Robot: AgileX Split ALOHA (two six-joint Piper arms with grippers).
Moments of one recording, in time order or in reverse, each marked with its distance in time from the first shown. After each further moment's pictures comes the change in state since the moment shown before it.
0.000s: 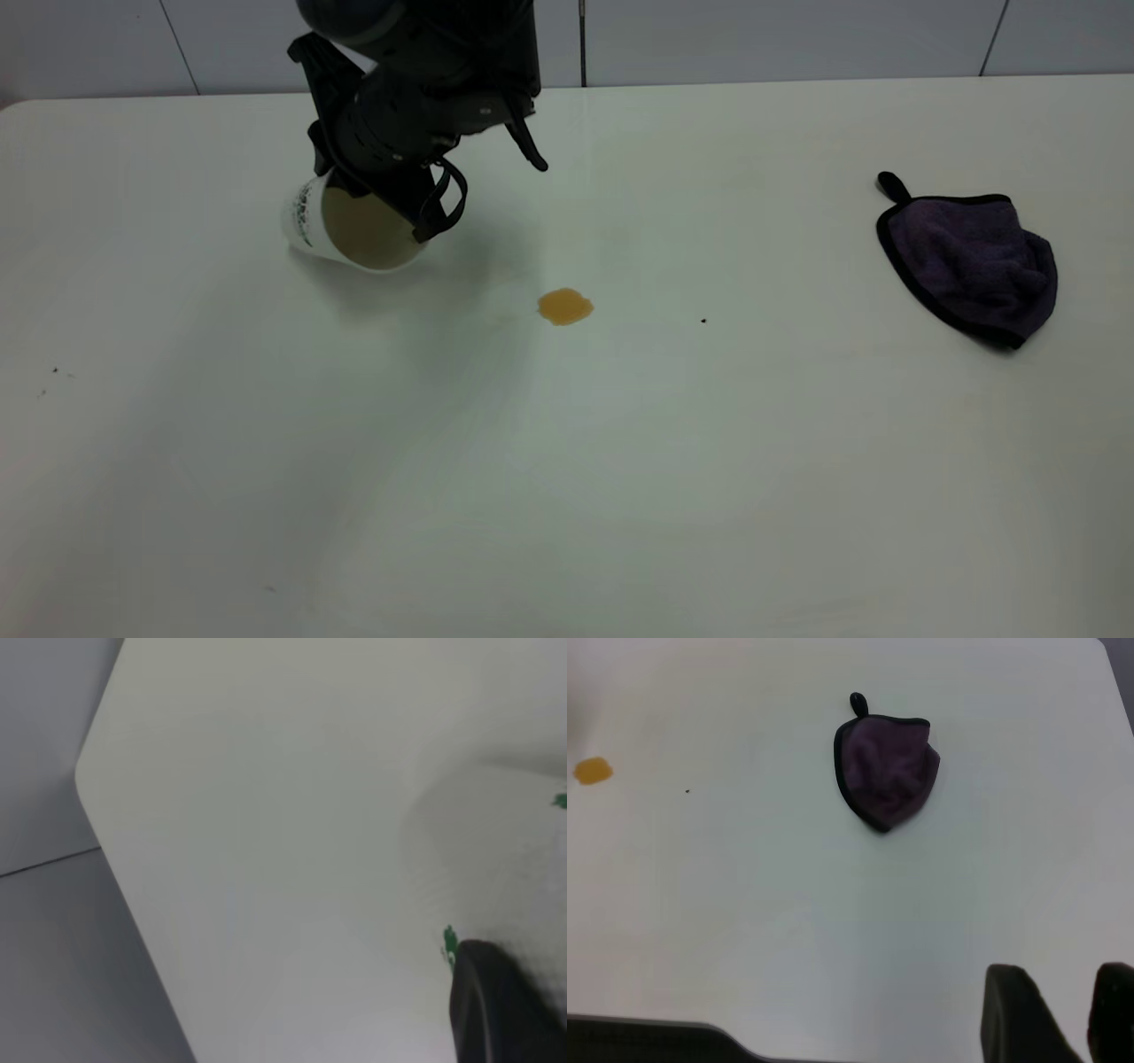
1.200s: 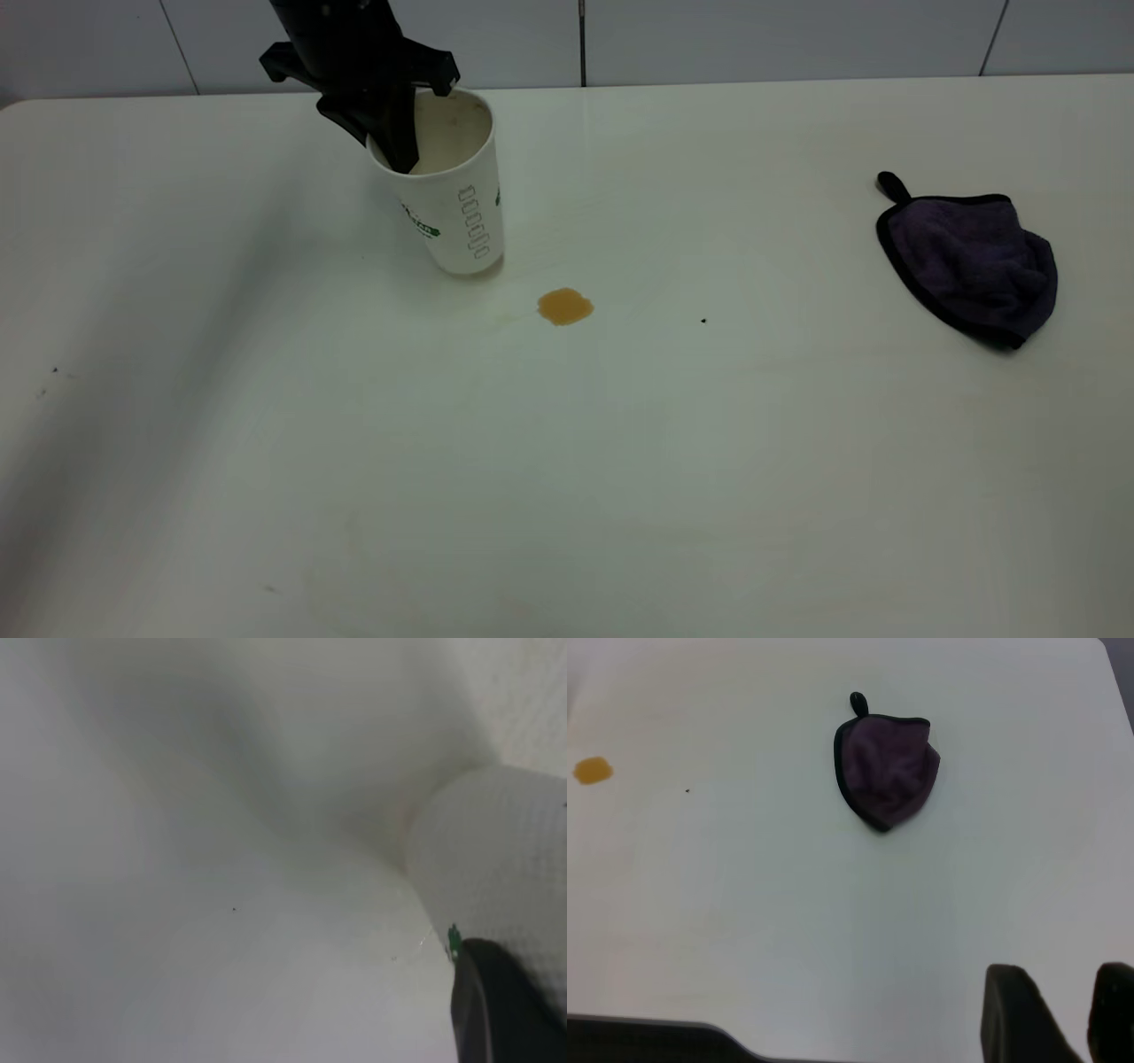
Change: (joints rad) left arm 0.323 -0.011 -0.310 -1.239 -0.014 0.783; right arm 0.000 0.000 0.000 0.000 0.000 0.000
